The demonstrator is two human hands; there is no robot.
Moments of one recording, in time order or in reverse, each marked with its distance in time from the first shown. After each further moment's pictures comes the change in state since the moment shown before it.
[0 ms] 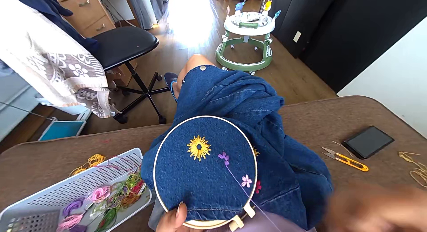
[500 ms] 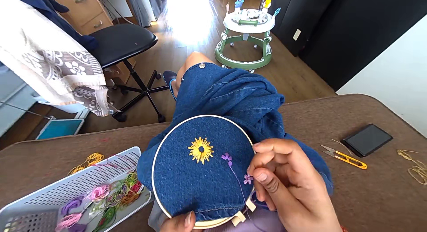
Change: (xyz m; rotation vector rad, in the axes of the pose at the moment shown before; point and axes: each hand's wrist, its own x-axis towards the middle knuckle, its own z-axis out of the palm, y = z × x) left_hand -0.006 -0.003 -0.002 0.087 -0.045 0.019; right_hand 0.042 0.067 0.075 0.132 0.297 -0.085
